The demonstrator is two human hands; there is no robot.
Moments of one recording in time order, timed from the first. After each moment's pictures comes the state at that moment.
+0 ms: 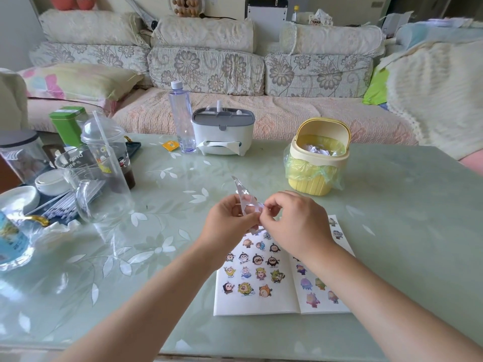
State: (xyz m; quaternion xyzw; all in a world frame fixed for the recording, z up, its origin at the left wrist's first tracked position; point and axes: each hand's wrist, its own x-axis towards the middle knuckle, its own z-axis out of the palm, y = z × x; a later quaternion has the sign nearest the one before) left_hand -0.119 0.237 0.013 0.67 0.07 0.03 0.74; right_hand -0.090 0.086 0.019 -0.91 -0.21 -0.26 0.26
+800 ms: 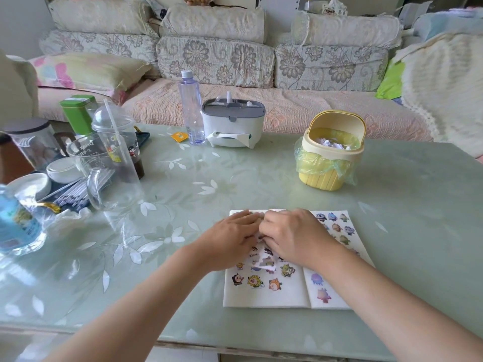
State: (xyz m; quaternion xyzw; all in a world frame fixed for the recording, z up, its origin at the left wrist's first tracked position) left_hand -0.106 0.281 -0.054 0.95 -0.23 0.02 0.22; right_hand -0.070 0.083 -0.026 -0.85 -0.48 -0.21 0.05
